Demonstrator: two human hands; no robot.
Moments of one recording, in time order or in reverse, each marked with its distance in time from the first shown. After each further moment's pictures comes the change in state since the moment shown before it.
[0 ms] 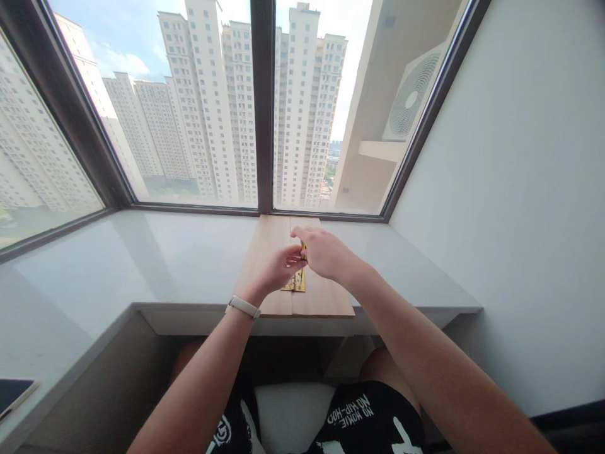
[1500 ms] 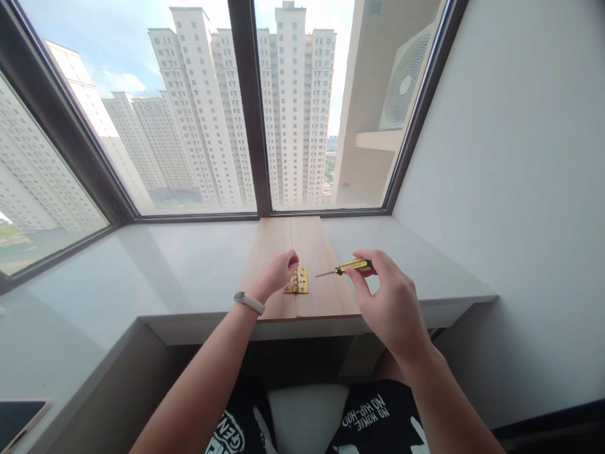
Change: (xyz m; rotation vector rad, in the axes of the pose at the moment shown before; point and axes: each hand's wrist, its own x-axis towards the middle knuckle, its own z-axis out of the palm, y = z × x) left_hand 0.010 -0.041 -0.011 0.743 -0.078 -0.082; right_hand -0.114 -0.001 0.005 0.206 0.703 0.275
